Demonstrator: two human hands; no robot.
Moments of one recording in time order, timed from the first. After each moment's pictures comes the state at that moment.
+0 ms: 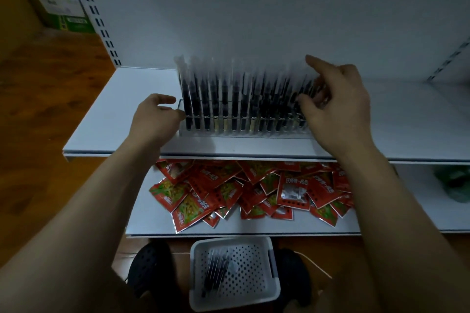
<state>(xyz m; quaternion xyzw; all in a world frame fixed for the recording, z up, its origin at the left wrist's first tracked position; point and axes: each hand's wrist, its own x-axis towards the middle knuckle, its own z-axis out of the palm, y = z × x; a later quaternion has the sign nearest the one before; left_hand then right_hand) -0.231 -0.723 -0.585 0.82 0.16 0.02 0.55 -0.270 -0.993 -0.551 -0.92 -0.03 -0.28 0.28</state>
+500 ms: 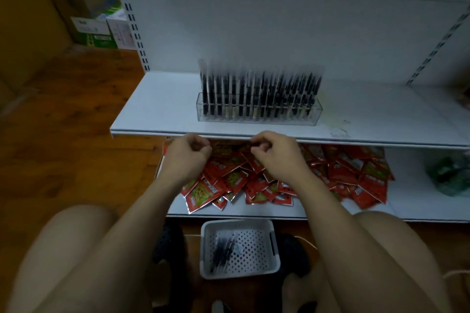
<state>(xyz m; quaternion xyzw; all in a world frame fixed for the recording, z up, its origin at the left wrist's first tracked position) -0.352 -0.728 -0.604 0.87 0.08 -0.01 0.49 -0.351 -0.934 -0.606 -0.92 -0.03 -0.02 0.39</state>
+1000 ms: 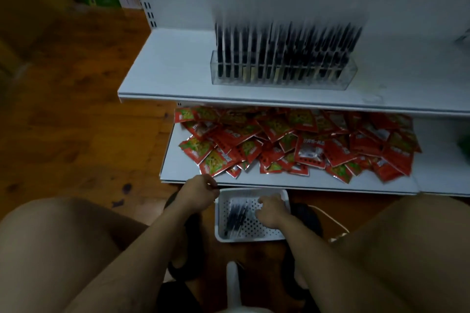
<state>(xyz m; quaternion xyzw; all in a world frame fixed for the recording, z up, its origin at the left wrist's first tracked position) -0.401 -0.703 -0.738 0.90 0.09 -0.25 0.34 -0.419 -0.905 -0.809 -0.90 0.07 0.38 0.22</state>
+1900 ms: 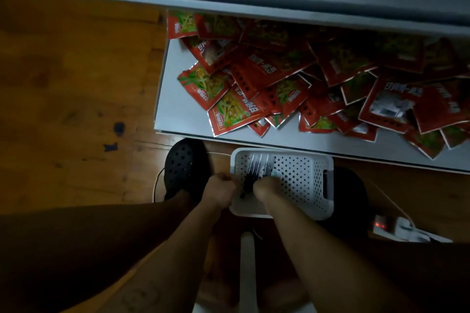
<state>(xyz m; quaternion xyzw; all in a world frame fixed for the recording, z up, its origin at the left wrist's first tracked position) -0.397 -0.715 -0.919 0.69 0.38 -0.38 0.49 -0.391 -0.839 -0.979 -0.77 0.33 0.46 0.31</state>
